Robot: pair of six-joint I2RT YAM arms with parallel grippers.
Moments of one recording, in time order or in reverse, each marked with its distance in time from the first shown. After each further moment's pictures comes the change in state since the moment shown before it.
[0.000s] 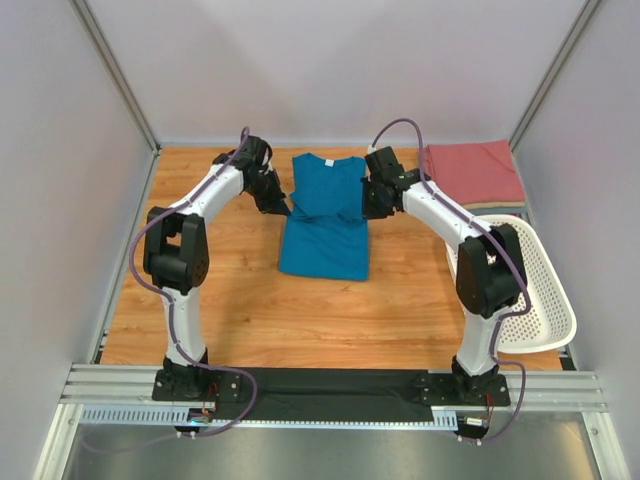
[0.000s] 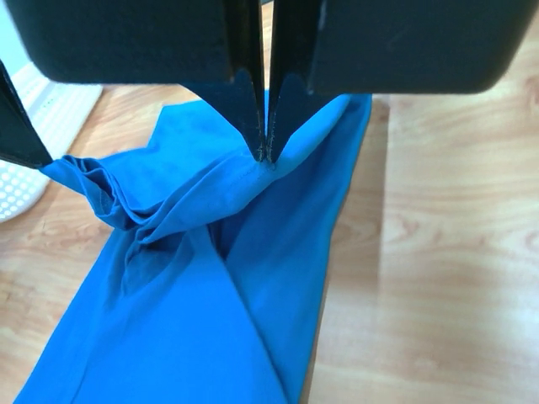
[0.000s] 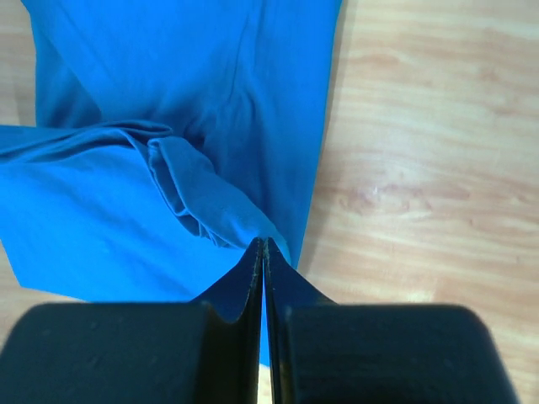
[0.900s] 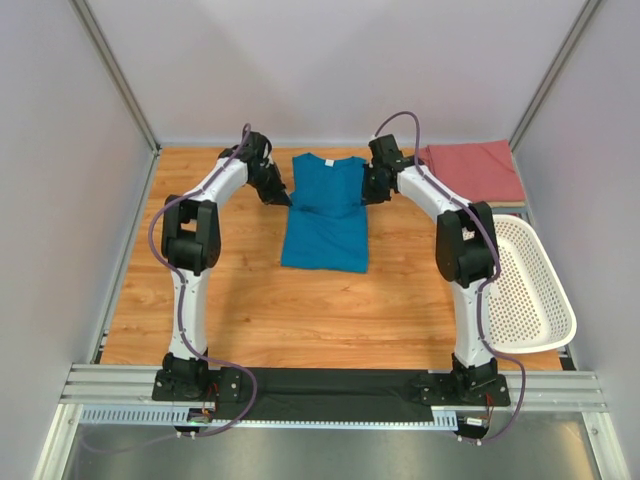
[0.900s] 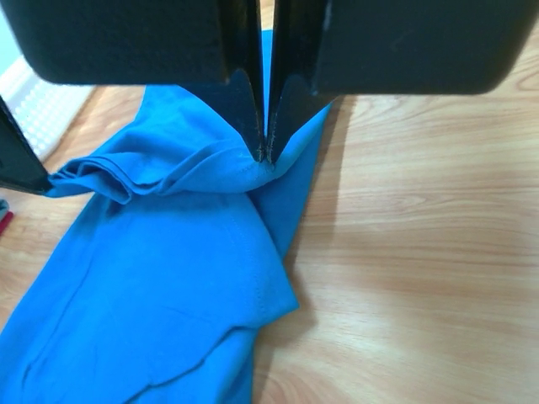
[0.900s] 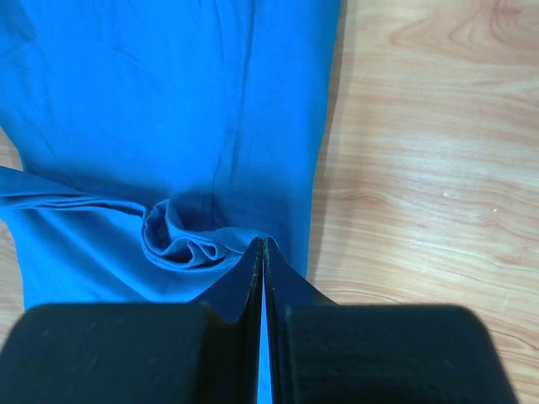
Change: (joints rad) left arm 0.050 0.271 0.251 0.031 0.055 0.004; right arm -0.108 0.327 0.304 0.028 -0.111 -0.017
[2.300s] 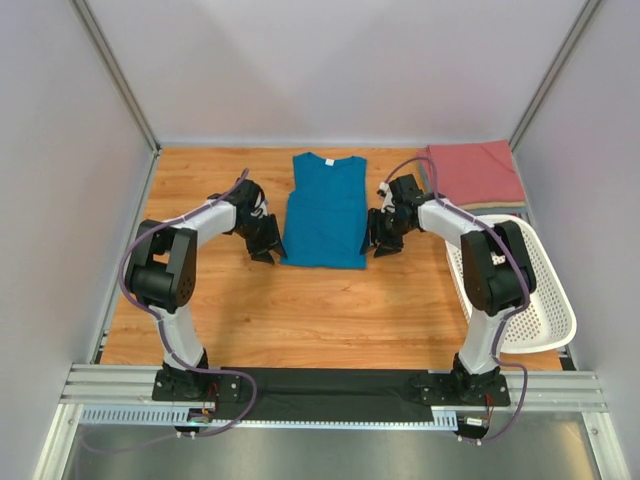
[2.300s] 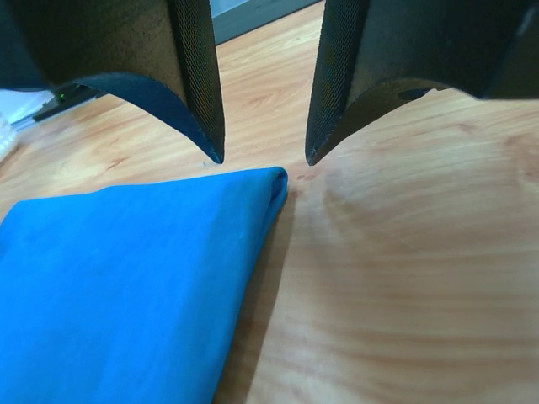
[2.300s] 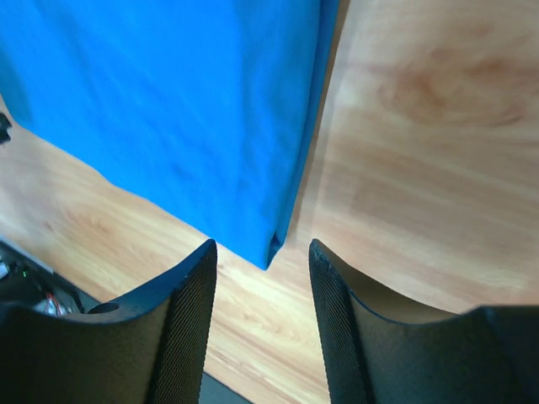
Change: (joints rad) left arm -0.033 -0.433 -0.702 0.106 -0.003 0.097; right arm -0.029 -0.315 -0.533 0.037 -0.326 -0.015
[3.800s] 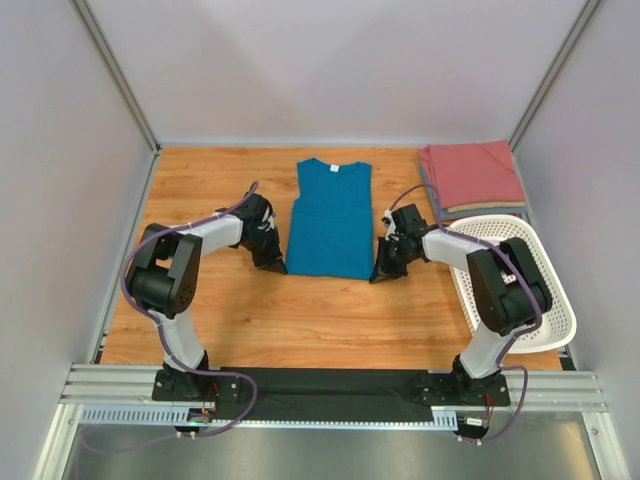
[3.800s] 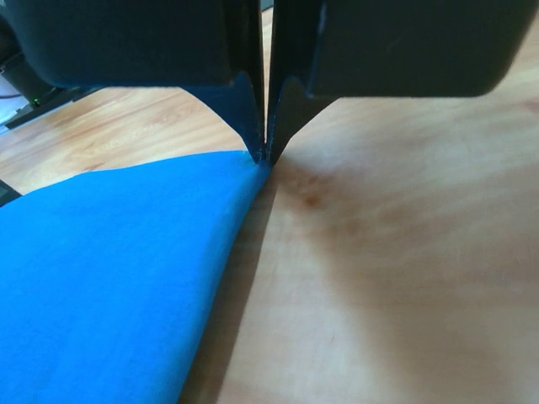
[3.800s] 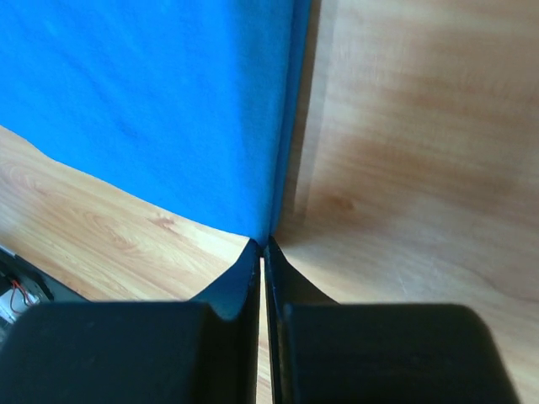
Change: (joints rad) left arm -0.074 -0.015 -0.139 0.118 0.002 -0.018; right arm 0.046 -0.138 -0.346 0.179 0.020 0.066
